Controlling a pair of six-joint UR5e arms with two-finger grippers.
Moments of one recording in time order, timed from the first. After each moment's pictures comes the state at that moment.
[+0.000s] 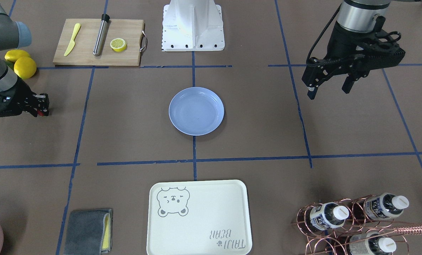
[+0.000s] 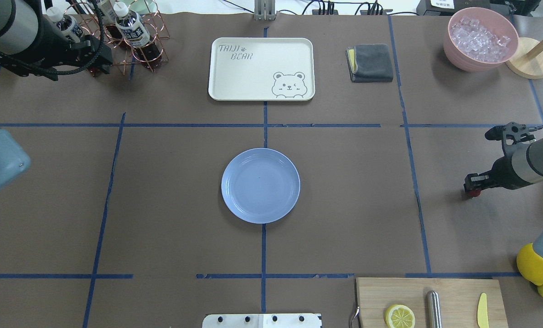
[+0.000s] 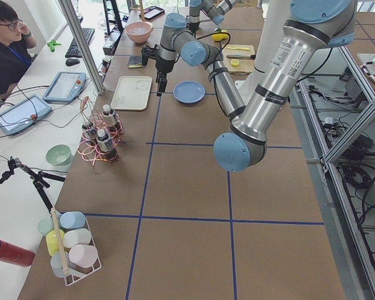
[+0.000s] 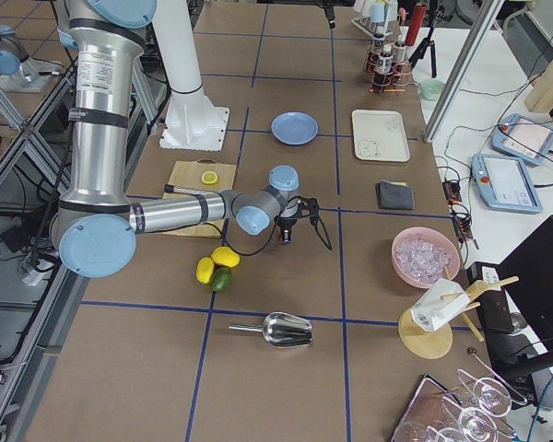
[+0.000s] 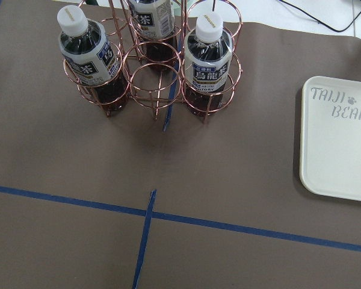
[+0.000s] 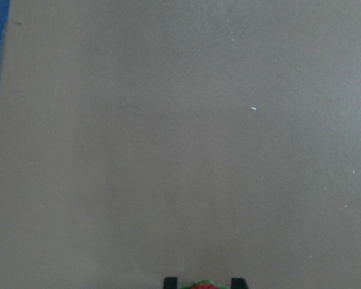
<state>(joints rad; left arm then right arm) -0.96 -2.06 -2.10 -1.29 -1.92 -1.04 0.83 -1.69 1.74 -0.98 2.08 0.87</state>
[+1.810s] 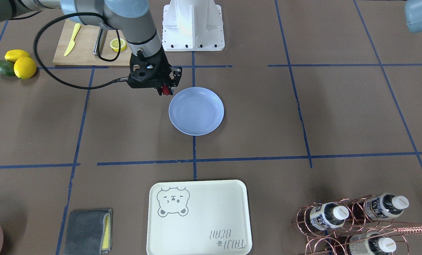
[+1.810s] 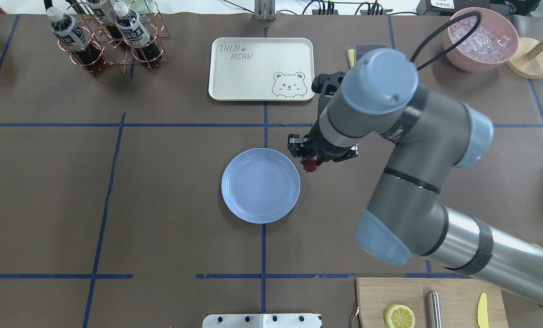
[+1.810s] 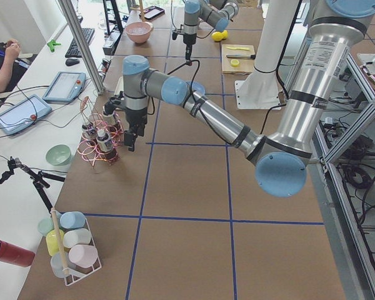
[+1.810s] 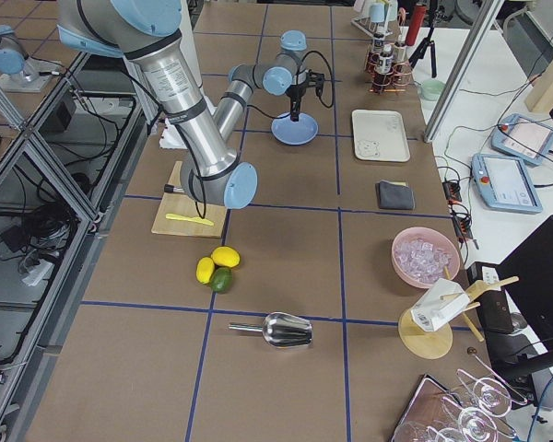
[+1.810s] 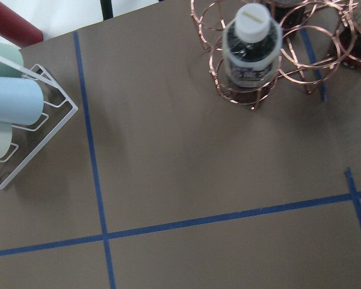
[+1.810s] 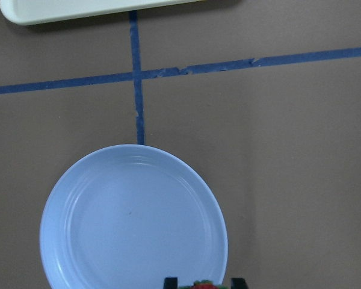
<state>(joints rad) -1.39 -1.83 -1.83 -1.31 -2.10 -0.06 0.53 -0.88 1.81 -1.65 1.89 1.30</state>
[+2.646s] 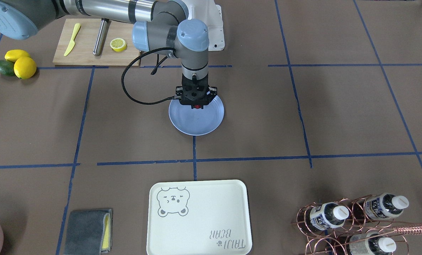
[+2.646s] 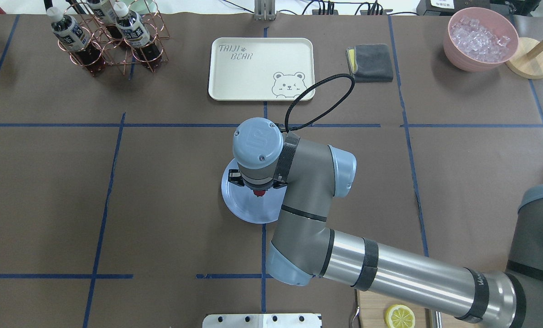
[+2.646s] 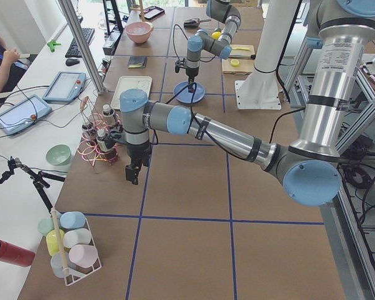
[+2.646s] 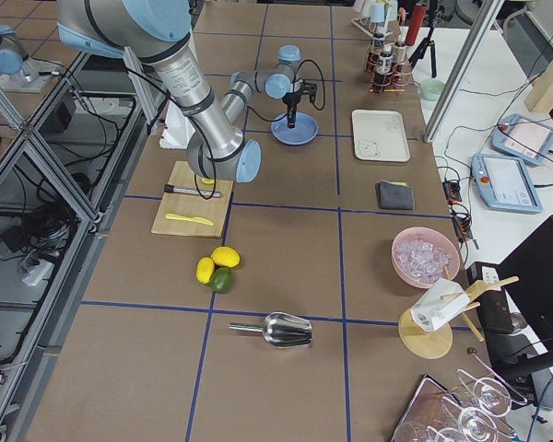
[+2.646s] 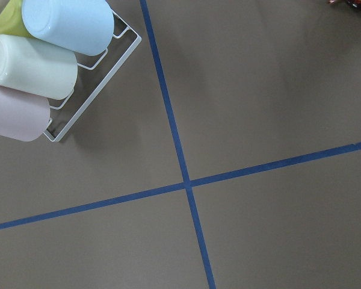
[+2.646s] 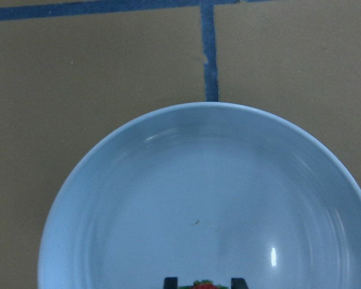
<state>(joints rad) -1.44 -1.73 -1.78 -1.38 -2.12 0.04 0.42 -0.72 1.46 -1.55 1.78 1.34</state>
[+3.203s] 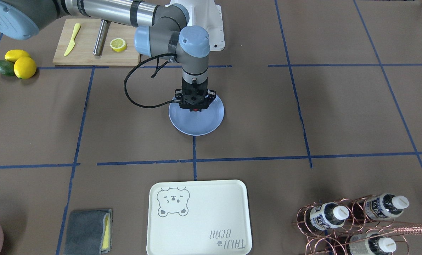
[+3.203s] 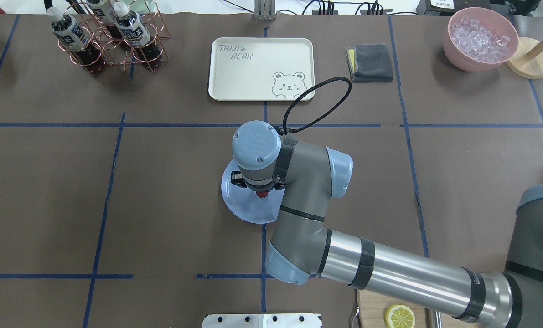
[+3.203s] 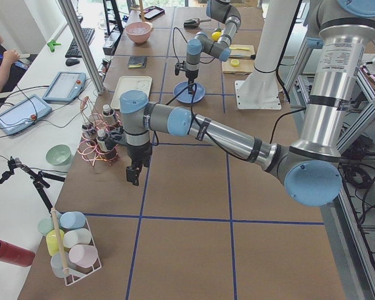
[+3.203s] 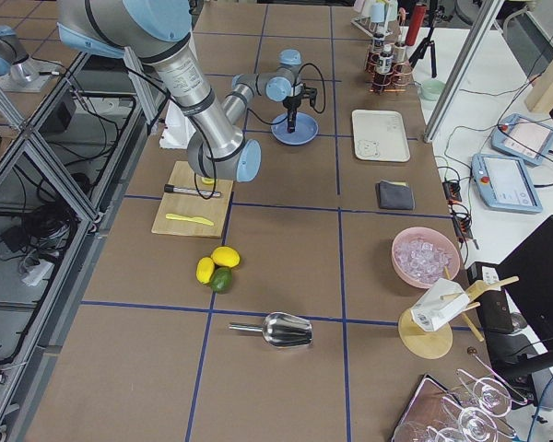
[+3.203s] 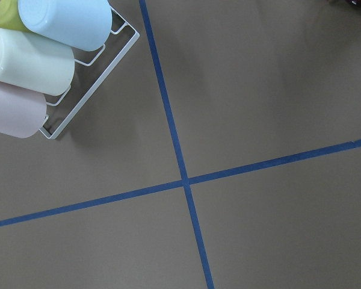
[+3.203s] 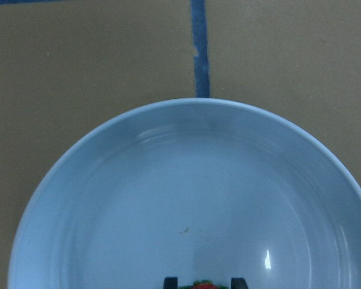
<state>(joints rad) -1.45 -1.73 -1.77 -1.38 -2.13 0.04 0.42 -0.72 1.43 -1.55 1.78 1.34</state>
